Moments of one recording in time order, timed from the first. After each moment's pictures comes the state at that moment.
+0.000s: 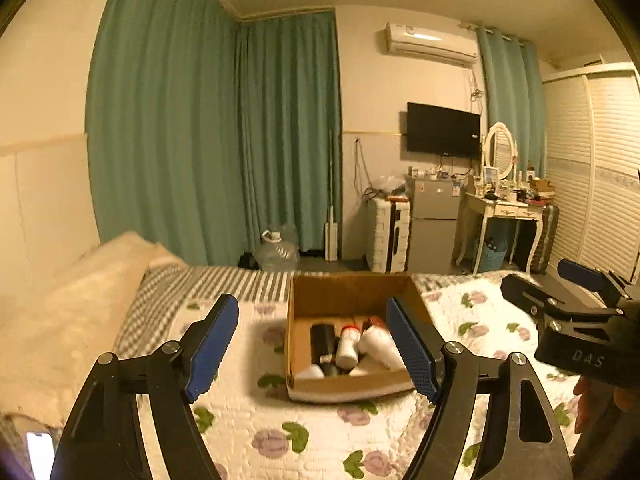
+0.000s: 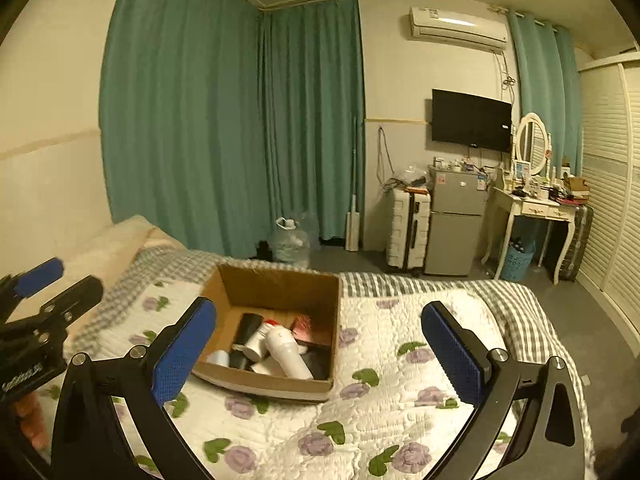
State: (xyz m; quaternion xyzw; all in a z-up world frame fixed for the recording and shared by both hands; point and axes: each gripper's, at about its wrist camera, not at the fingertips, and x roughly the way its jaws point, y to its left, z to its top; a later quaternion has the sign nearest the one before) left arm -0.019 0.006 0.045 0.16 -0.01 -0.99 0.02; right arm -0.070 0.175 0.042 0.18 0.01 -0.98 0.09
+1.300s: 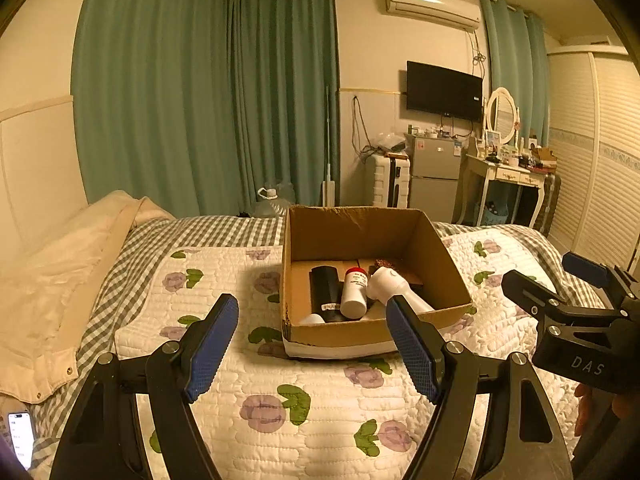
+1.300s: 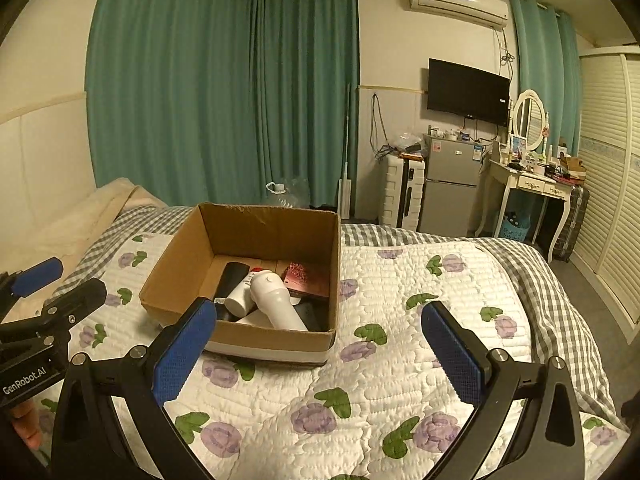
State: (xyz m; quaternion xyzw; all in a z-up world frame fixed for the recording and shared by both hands) left arm -0.040 0.006 -0.010 0.23 -0.01 -0.97 0.01; right arm -0.091 0.162 -0.029 0.23 0.02 -0.97 0.07
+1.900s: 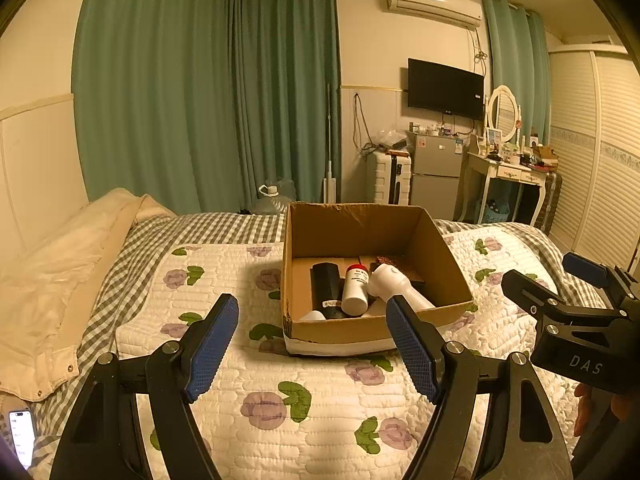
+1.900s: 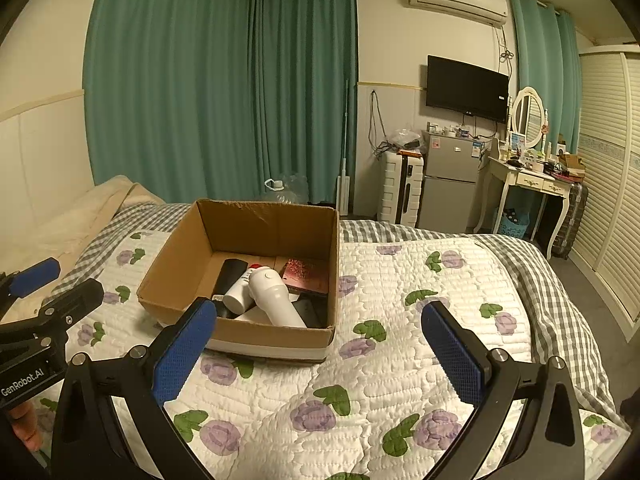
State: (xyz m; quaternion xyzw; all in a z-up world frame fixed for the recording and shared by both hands) left arm -0.039 0.006 -0.010 0.24 -0.01 -0.97 0.01; right arm -0.092 0.162 -0.031 0.23 0.02 -0.97 0.07
